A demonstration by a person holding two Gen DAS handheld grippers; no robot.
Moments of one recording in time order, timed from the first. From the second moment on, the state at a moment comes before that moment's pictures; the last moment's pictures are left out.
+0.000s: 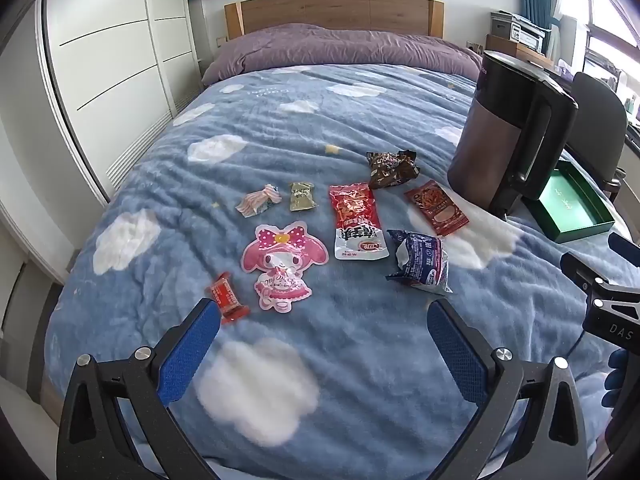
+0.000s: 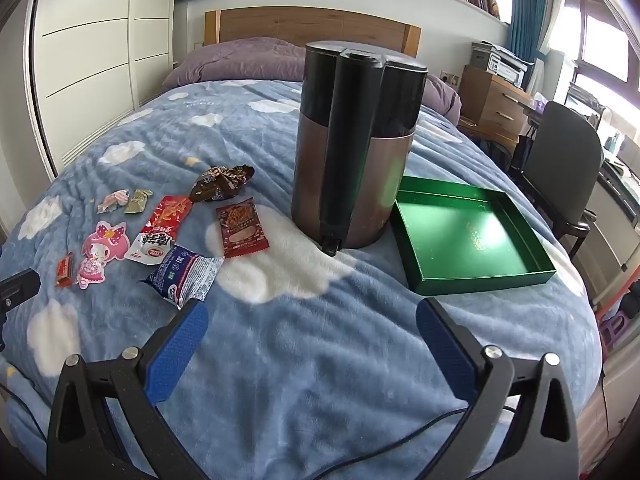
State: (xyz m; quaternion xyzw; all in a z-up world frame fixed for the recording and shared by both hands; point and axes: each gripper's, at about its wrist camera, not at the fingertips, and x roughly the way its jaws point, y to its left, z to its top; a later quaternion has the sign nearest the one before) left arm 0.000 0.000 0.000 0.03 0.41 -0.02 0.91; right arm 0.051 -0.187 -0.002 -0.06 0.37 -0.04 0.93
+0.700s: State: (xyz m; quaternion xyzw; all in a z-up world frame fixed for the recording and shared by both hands) left arm 0.000 0.000 0.000 0.03 0.41 -0.02 0.91; right arm 0.050 -0.187 0.000 -0.06 0.37 -0.04 0.93
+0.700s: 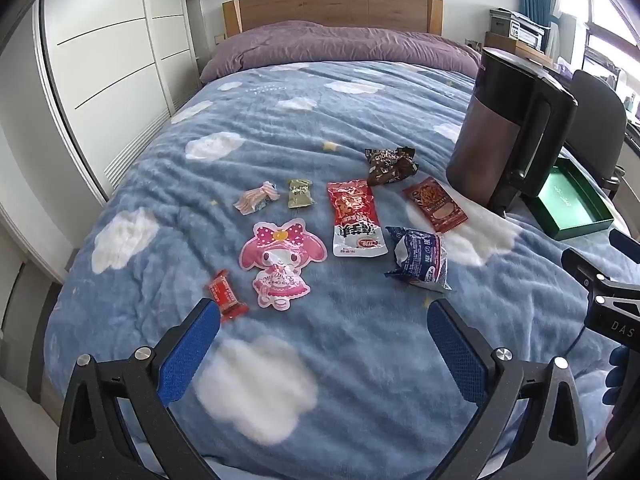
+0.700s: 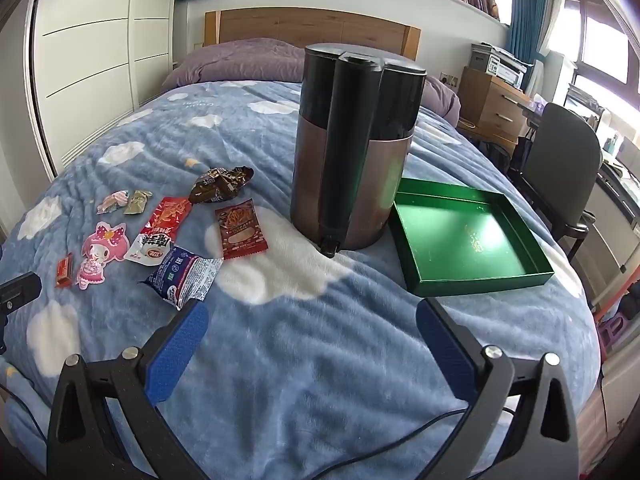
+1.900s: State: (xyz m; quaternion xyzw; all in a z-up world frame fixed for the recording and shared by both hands) left arm 0.000 0.003 -0.006 0.03 0.42 -0.02 0.90; right arm 0.051 -0.189 -0.002 -0.06 0.37 -0.04 0.93
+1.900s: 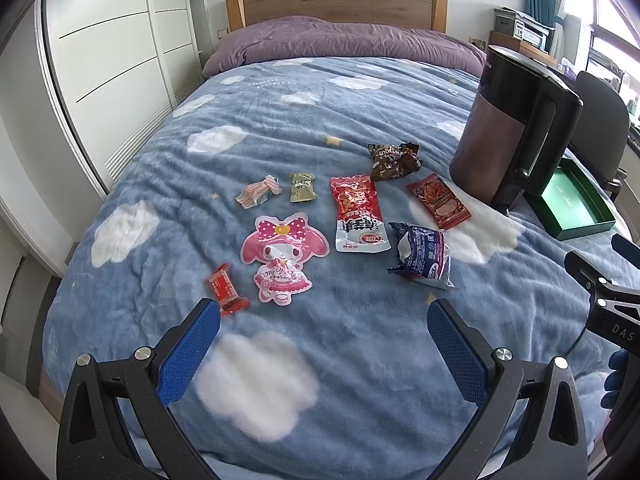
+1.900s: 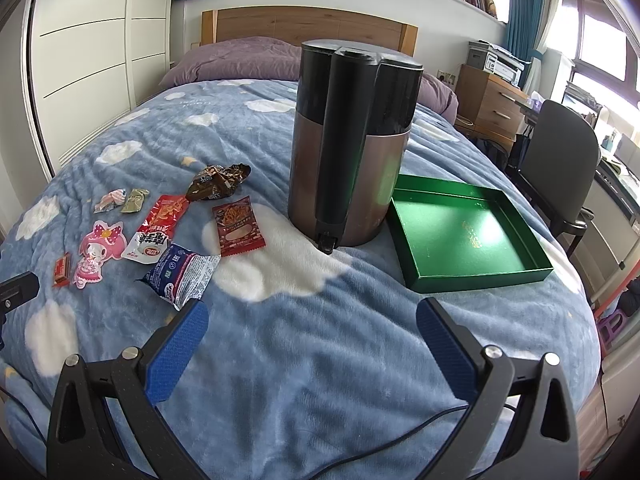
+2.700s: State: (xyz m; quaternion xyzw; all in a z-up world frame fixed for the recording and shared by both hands) left arm 0.000 0.003 -0.008 0.03 0.43 -0.01 0.90; right arm 0.050 -0.188 -0.003 -0.06 0.37 -0.04 0.93
